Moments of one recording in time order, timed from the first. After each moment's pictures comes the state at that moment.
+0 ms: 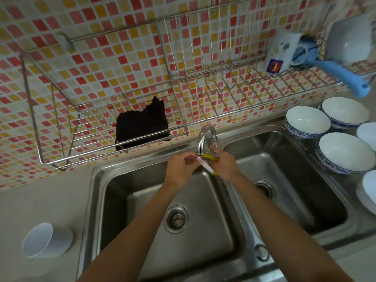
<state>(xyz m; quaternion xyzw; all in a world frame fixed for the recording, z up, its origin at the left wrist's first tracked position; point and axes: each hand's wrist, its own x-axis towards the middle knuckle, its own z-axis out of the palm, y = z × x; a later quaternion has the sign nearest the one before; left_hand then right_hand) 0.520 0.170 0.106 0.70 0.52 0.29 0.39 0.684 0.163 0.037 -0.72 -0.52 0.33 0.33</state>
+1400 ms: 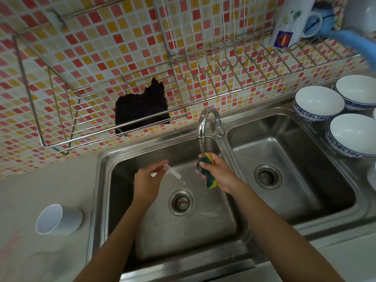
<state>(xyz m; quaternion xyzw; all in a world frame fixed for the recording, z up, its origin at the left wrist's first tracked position) 0.423 0.129 0.076 0.68 0.62 0.27 0.28 0.641 0.114 0.019 -0.52 -0.26 0.66 0.48</state>
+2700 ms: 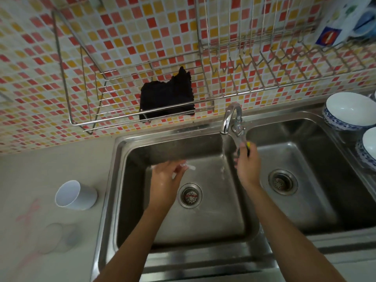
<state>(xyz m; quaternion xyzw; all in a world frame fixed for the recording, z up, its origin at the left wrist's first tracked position) 0.421 0.100 0.061 0.76 0.56 0.29 0.12 0.655 0.123 -0.001 -0.71 -0.34 0.30 0.54</state>
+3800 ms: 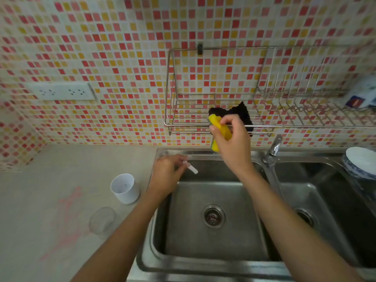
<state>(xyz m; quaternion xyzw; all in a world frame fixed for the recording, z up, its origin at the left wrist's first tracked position) 0.278 0.099 0.139 0.73 0.57 0.36 0.13 0.469 0.109 0.212 -0.52 -0.62 0.18 0.55</state>
